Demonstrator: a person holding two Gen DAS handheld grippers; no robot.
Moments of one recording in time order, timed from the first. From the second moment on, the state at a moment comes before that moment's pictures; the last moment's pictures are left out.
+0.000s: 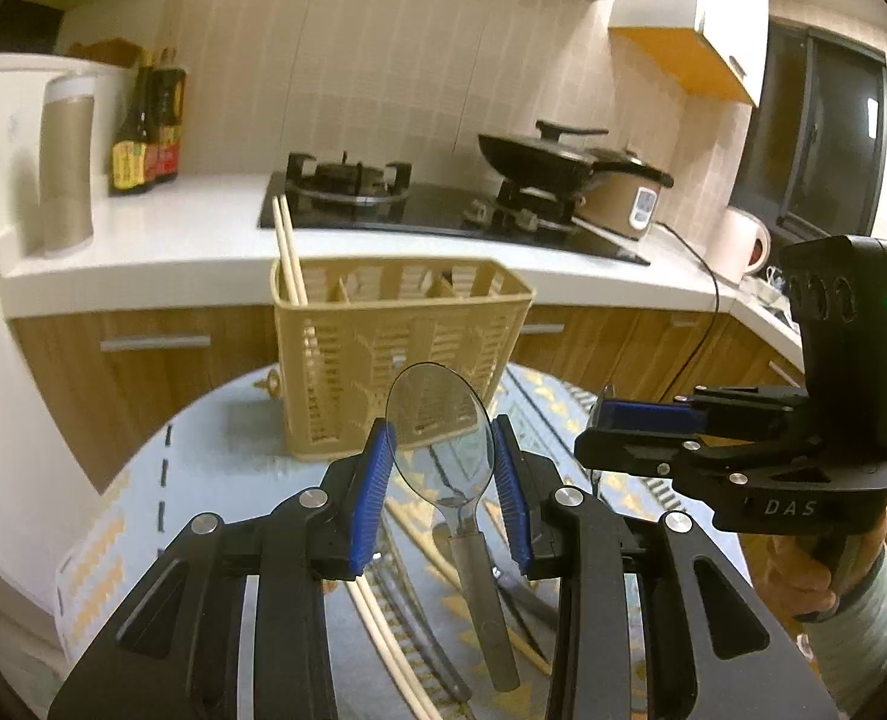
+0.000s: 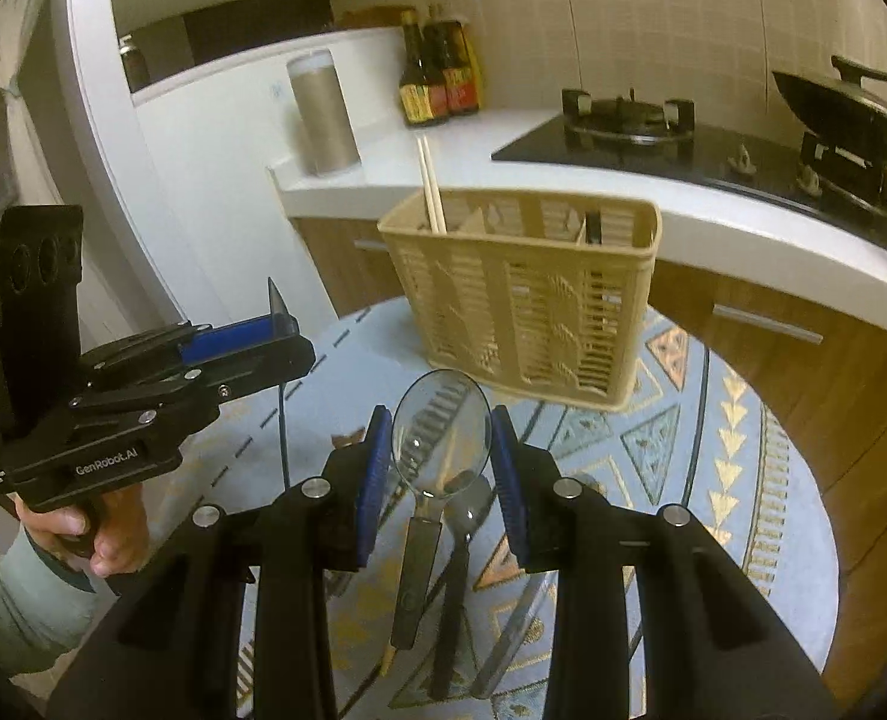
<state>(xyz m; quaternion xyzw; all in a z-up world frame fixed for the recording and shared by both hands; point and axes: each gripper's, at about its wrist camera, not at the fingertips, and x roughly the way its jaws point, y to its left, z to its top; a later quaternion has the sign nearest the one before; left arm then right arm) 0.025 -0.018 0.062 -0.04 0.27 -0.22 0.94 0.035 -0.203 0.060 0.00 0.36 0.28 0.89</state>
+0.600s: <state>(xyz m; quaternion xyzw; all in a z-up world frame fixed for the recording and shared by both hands) 0.019 -0.004 0.124 -0.05 0.20 -0.22 0.95 0.022 -0.197 0.122 -0.01 0.29 0.27 0.92</state>
